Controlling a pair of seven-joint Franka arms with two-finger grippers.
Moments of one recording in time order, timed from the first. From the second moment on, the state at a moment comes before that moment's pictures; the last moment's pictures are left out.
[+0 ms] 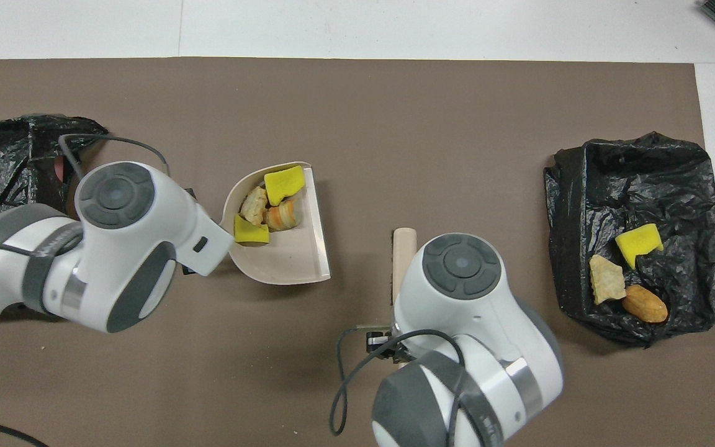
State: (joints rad) left arm -0.07 0.06 -0.27 -2.03 0.12 2.08 1.07; right arm 0.17 0.00 0.45 -2.02 0.25 1.74 0.57
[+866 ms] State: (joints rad) left arm -0.06 -0.01 0.38 -1.87 -0.01 2.00 1.73; right arm 0.21 0.23 0.66 -2.03 0.18 1.95 0.73
